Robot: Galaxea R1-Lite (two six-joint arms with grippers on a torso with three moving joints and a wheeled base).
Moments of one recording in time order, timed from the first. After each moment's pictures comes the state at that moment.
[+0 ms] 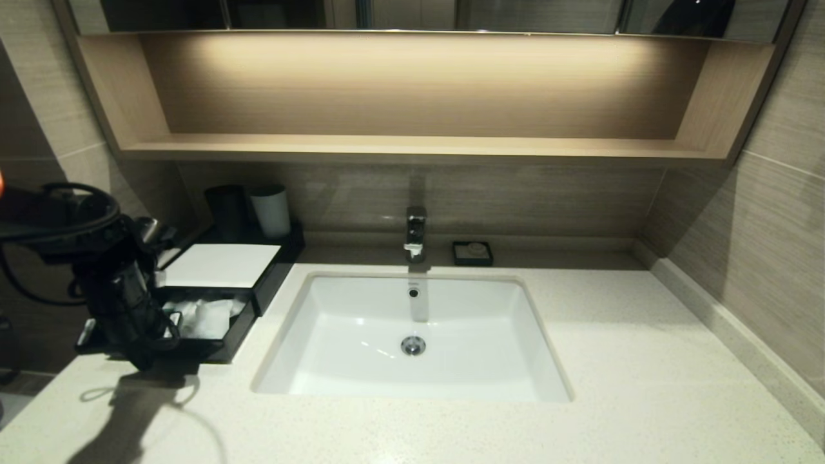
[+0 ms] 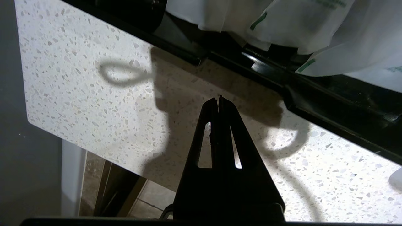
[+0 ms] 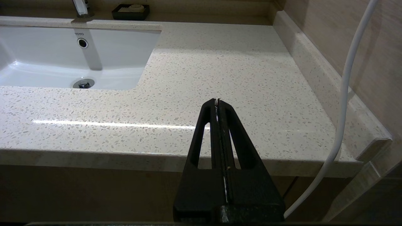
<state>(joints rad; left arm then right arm) 0.14 2.05 -1.46 0.82 0.19 -0.17 0.00 0.00 0.00 0.00 0.00 -0.03</state>
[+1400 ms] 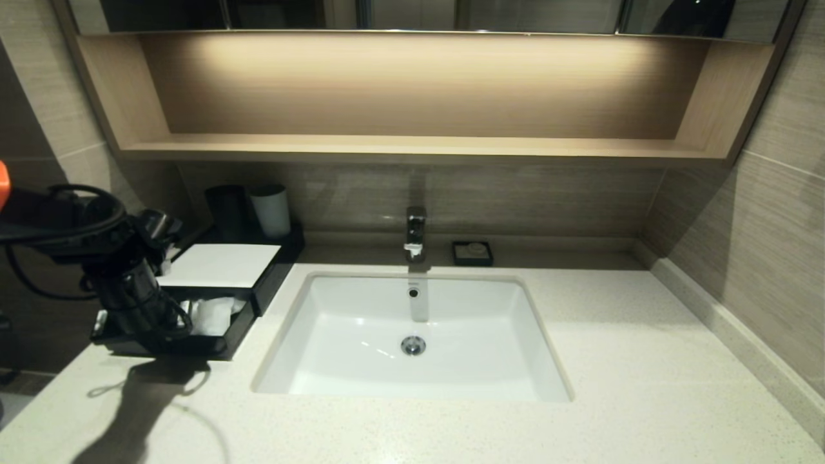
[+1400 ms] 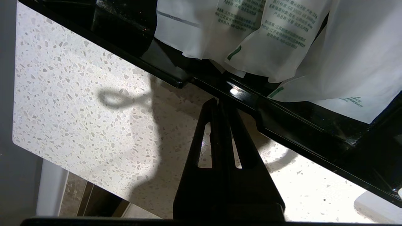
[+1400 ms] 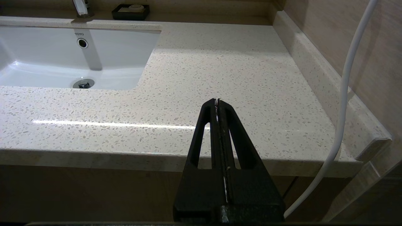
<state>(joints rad) 0.12 2.06 -1.45 0.70 0.20 -0.22 0.00 0.00 0.00 0.00 0.00 -0.03</state>
